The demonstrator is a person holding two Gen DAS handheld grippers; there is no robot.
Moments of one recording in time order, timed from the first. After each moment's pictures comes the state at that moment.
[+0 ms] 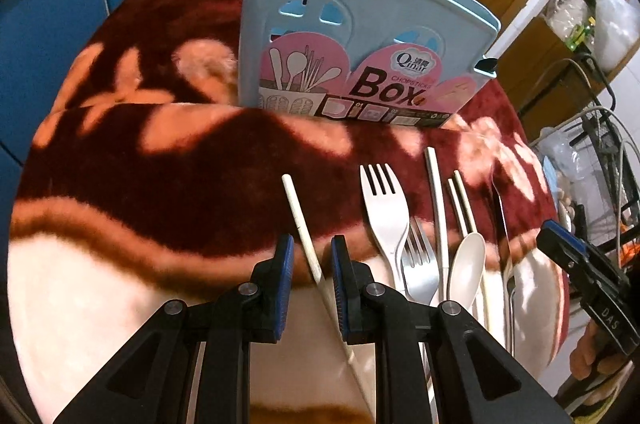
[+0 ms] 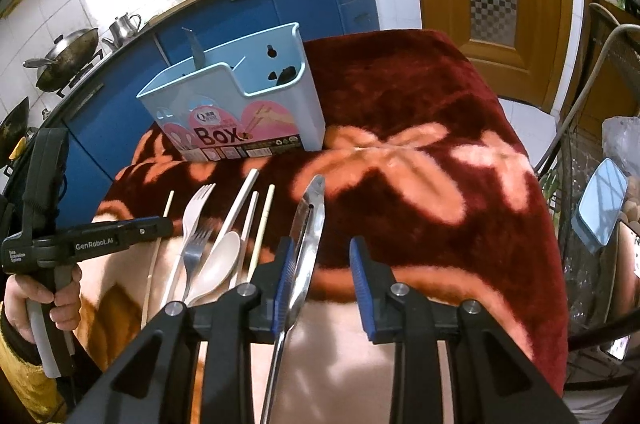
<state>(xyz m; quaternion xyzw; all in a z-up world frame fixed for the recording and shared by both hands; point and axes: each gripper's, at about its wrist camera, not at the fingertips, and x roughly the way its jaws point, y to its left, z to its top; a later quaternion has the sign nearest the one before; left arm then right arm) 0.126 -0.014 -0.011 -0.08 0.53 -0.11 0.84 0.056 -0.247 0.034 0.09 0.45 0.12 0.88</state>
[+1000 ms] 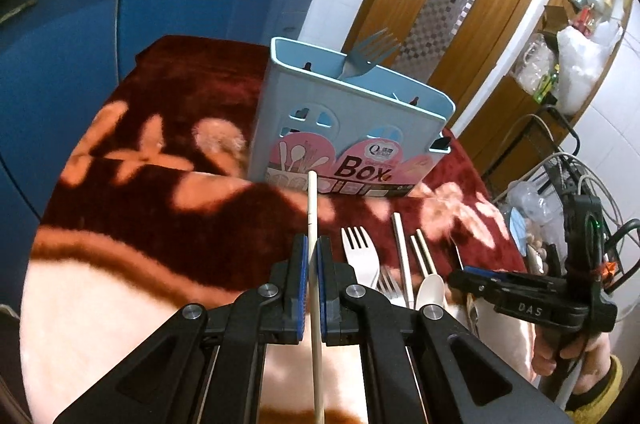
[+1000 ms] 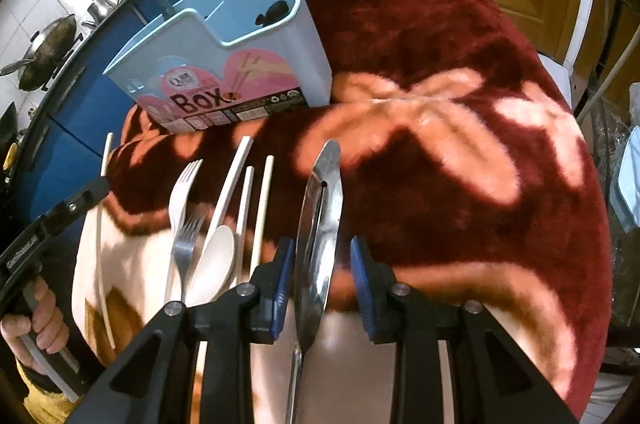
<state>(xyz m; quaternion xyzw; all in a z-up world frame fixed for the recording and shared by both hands) 0.102 0.017 0.029 -0.12 0.41 -0.13 0.90 0.094 -0.227 0.002 0.11 0.53 0.12 0.83</state>
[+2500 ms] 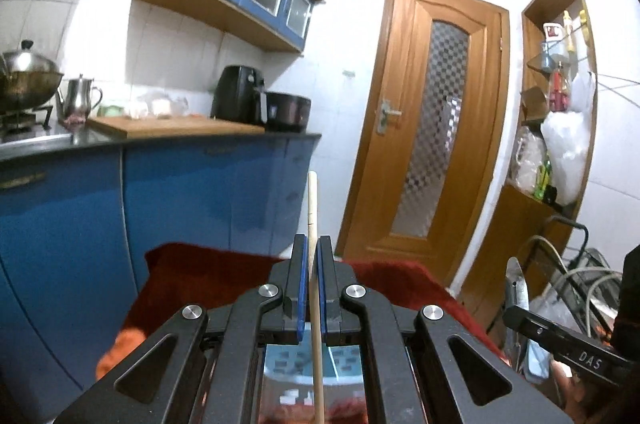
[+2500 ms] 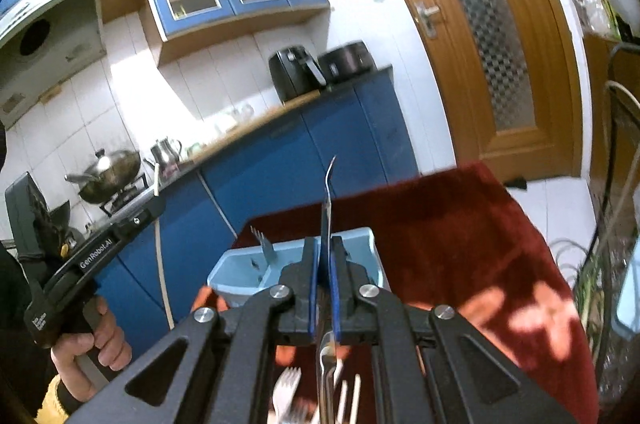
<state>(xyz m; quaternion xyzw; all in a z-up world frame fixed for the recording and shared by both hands) 0.148 0.011 0.152 -0.08 0.12 -0.09 0.99 0.108 -0.227 0.130 0.18 0.21 0.15 0.95</state>
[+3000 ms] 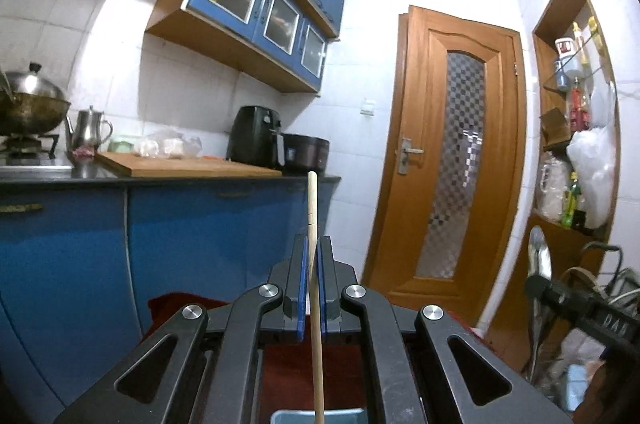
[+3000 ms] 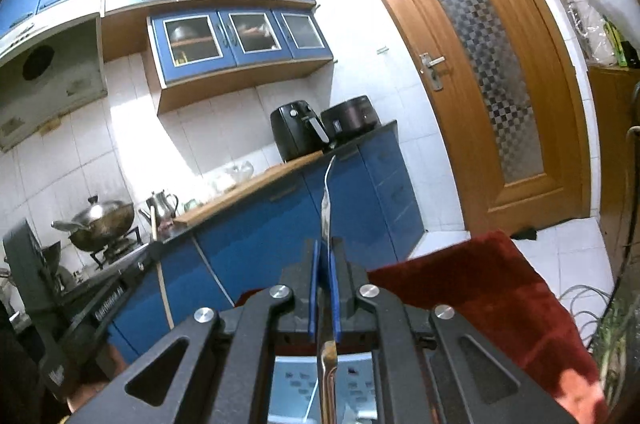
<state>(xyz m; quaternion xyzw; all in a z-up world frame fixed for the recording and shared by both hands) 0.200 0.003 0.141 -0.07 0.03 -0.04 1.00 0.179 -0.221 0.142 0.19 0.11 0.13 0.97</state>
